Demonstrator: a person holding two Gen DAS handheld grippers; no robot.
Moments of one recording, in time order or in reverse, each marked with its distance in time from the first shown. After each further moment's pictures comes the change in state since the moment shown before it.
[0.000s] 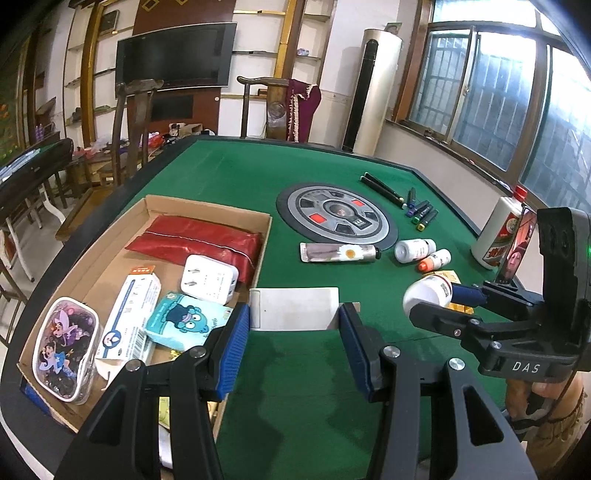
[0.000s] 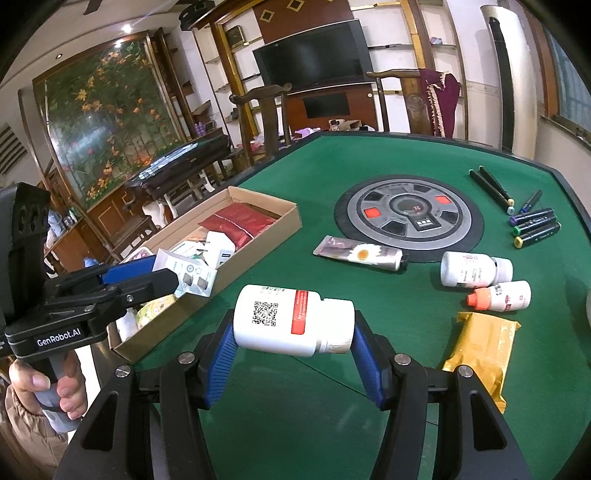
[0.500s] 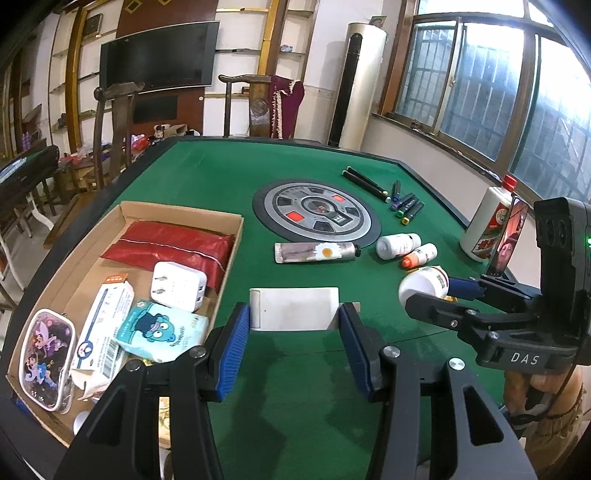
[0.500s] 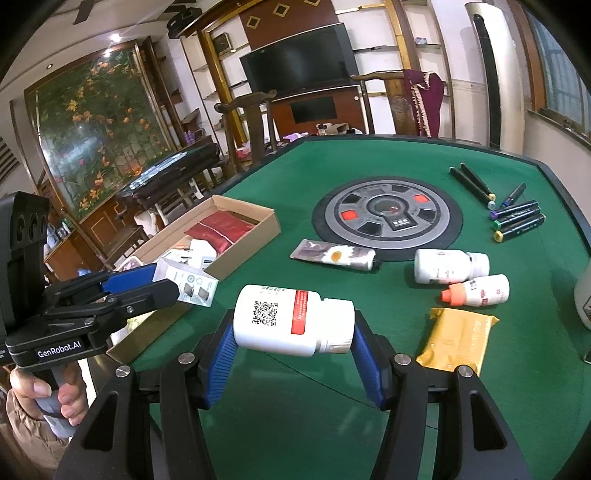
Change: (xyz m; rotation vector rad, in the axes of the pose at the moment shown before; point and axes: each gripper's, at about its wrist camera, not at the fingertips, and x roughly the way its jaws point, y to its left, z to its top) left arm 0.011 -0.022 0.003 0.039 0.016 -0.037; right arm -0.012 -0.019 -0.002 0.037 -0.022 -0.027
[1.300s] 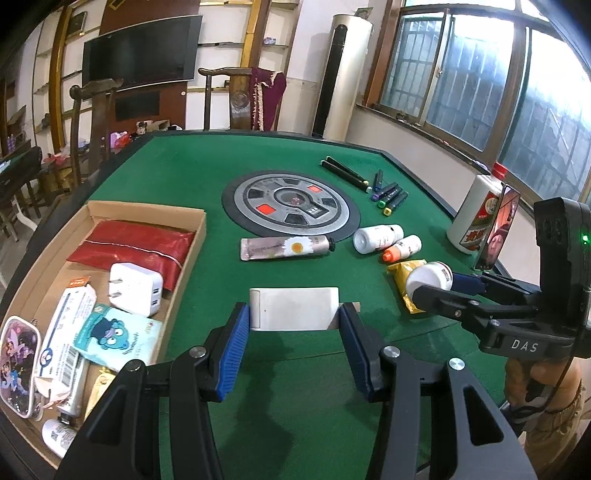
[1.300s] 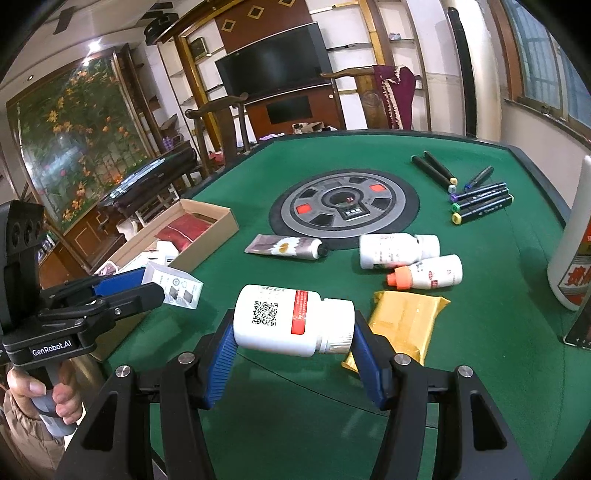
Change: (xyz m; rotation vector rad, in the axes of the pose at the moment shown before) left arm 0.023 -0.024 0.002 0.024 0.029 -0.056; right arm -0.016 -0.040 -0.010 0.056 -0.003 -0.067
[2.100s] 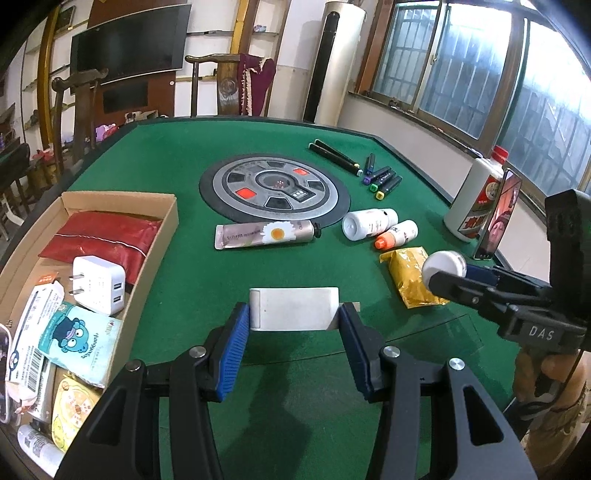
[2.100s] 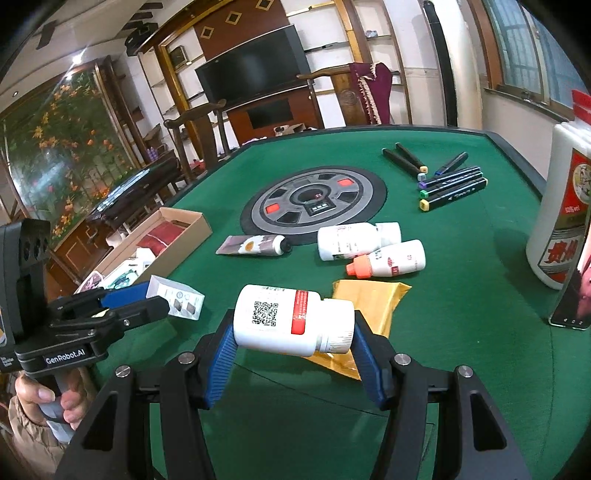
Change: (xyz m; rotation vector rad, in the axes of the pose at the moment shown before) left arm 0.032 -0.016 -0.002 0.017 0.047 -0.033; right arm -0.008 -0.030 -0.010 0.062 -0.011 -0.037
